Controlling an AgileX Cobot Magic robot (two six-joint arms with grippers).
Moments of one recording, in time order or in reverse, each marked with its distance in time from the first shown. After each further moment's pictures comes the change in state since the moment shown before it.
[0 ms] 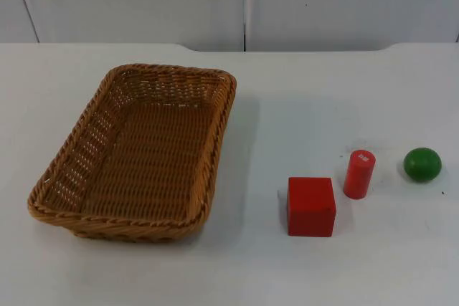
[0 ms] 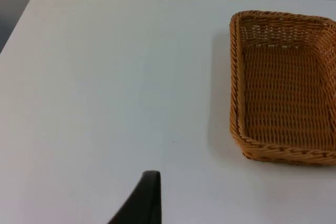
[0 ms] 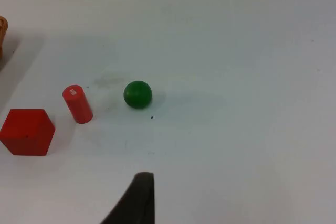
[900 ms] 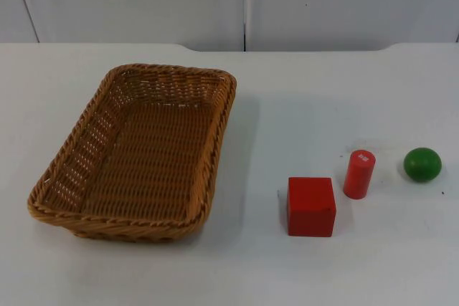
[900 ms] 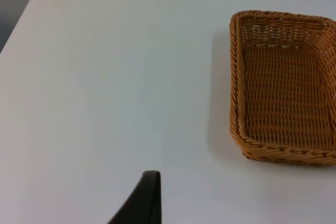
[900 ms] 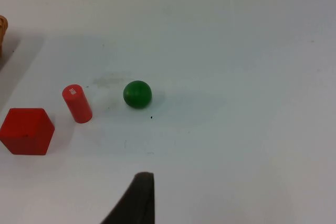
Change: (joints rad) right arm 0.000 0.000 0.000 0.000 0.000 -0.004; left arm 0.000 0.000 0.000 0.000 0.000 0.000
